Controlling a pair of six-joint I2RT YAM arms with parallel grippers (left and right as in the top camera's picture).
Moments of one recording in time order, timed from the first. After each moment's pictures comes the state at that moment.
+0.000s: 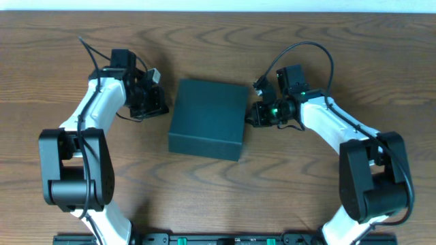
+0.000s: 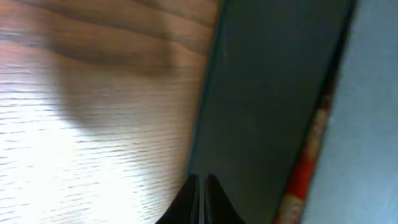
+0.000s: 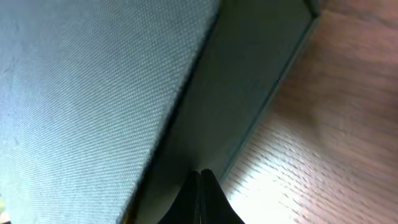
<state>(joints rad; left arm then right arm) -0.02 1.89 1.29 -0.82 0.50 -0.14 0.26 1.85 1.10 -0.46 -0.63 0.16</state>
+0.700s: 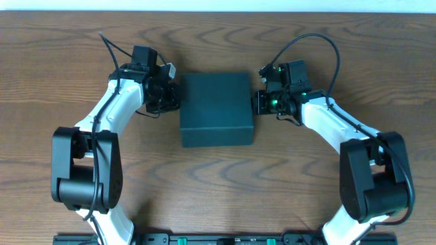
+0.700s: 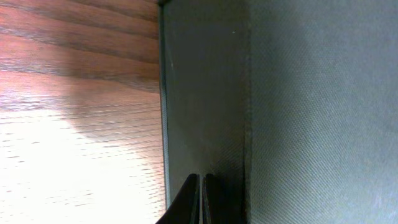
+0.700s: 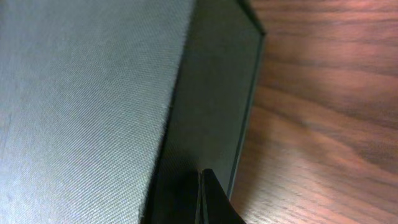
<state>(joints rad) -0.14 1.89 1.29 -0.68 0.46 -0.26 0.25 1.85 1.09 -0.26 -0.49 0.27</state>
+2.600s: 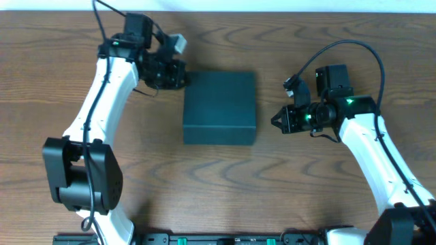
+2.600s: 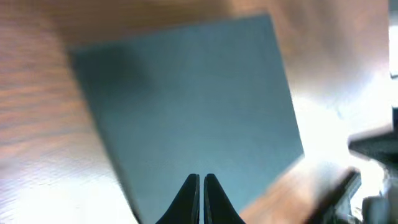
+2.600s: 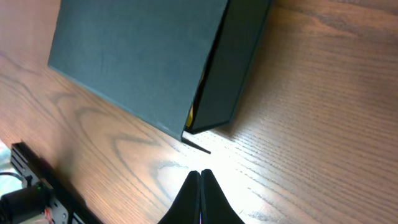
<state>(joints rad) -0.15 1.88 1.61 -1.01 0.65 0.03 0.12 1.50 1.09 -0.83 -0.57 0.01</state>
